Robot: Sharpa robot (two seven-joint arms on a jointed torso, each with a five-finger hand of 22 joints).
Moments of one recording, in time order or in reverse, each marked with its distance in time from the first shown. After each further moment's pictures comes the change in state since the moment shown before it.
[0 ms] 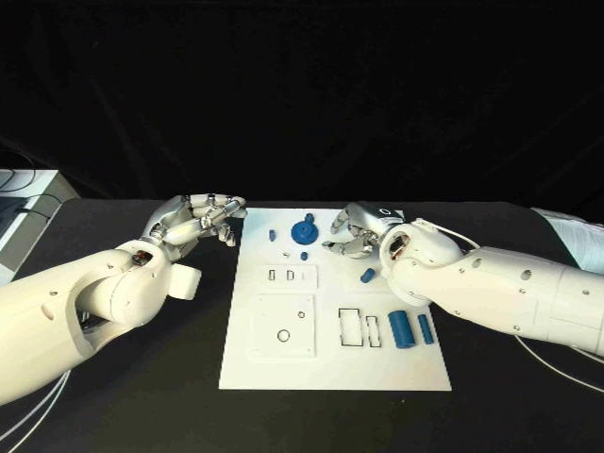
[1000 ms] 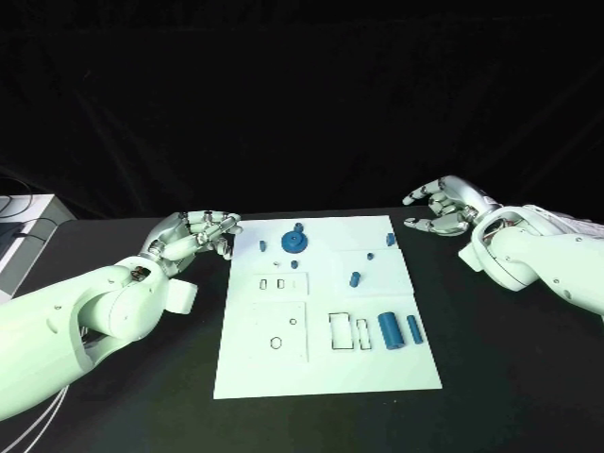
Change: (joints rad) left arm -0.044 0.016 0.000 -0.055 0.000 0.041 0.021; left_hand 0.000 0.000 0.000 -0.006 -0.004 0.013 -0.013 0.013 0.011 0.009 -0.016 0.034 0.016 -0.047 -0.004 -0.032 -0.028 0.000 -0.043 -0.004 -0.005 -0.005; right arm 0.037 -0.268 0.008 -0.072 0.419 -0.016 0.410; right_hand 0.241 -0.065 0.076 -0.133 -0.056 -0.031 0.016 -0.027 -0.021 0.000 0.000 0.000 0.000 0.000 0.000 0.000 0.000 0.000 0.000 0.000 -0.012 0.001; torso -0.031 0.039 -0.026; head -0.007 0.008
